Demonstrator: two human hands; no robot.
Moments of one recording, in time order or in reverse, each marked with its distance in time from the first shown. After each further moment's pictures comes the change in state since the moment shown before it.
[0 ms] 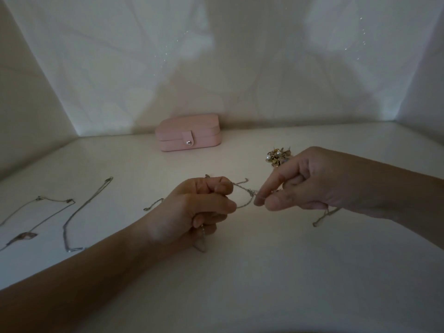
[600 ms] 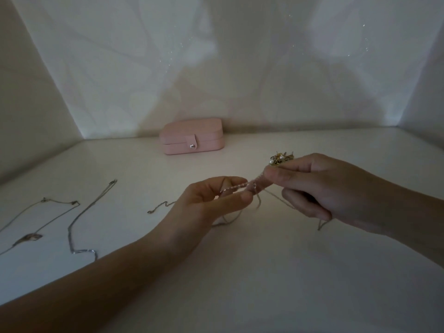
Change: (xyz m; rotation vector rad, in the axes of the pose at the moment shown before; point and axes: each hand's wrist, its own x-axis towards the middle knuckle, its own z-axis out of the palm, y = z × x) left_hand 0.004 -0.006 0.007 0.145 0.104 0.243; right_hand -0.001 0.000 0.013 0.109 0.119 -0.068
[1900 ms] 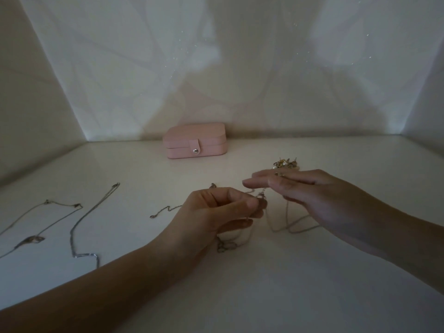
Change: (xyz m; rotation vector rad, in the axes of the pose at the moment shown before) left_hand -0.002 0.002 0.007 -0.102 0.079 -0.110; right_hand 0.008 0.017 0.009 0.031 0.137 -0.034
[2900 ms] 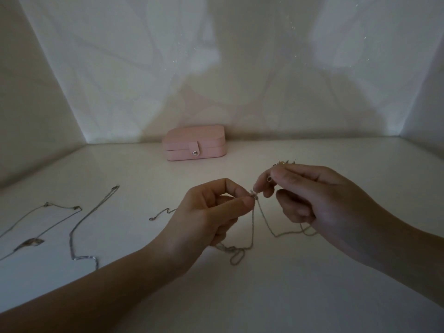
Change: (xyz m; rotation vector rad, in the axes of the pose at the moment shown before) left_hand -0.005 0.011 0.000 0.113 -0.027 0.072; right_hand -0.004 -0.006 0.009 0.225 0.074 -0.090
